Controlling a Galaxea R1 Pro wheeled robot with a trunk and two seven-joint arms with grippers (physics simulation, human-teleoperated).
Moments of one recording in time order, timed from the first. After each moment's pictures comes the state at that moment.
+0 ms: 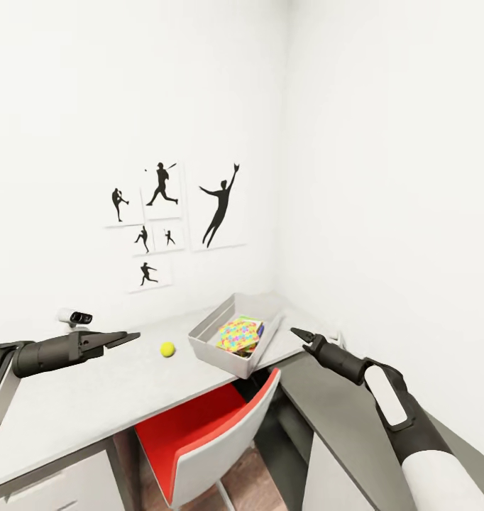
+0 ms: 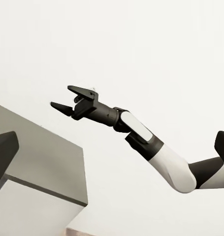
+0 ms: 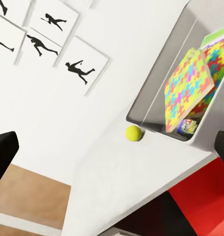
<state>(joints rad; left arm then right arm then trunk) -0.54 0.41 0.22 -1.29 0.32 1.03 -1.57 -0.58 -0.10 -0.08 -0.97 -0.81 0.69 0.44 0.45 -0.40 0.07</state>
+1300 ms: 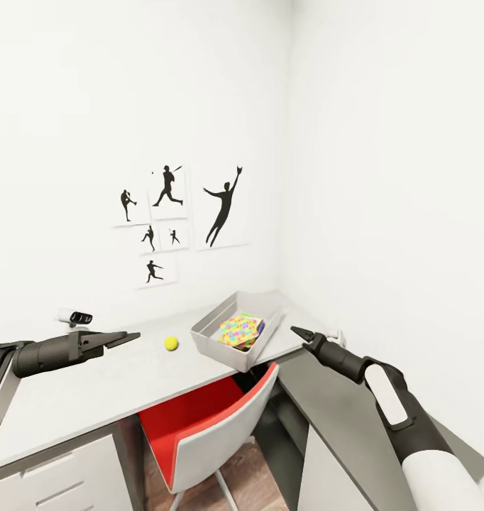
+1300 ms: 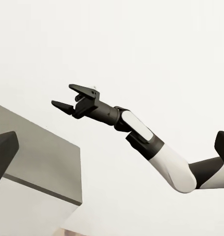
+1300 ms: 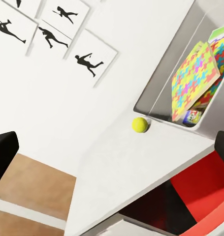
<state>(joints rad) -0.54 0.41 0.22 -1.29 0.32 1.03 -1.57 -0.58 -0.10 -0.08 -0.99 -0.81 0.69 0.44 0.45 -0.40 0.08</state>
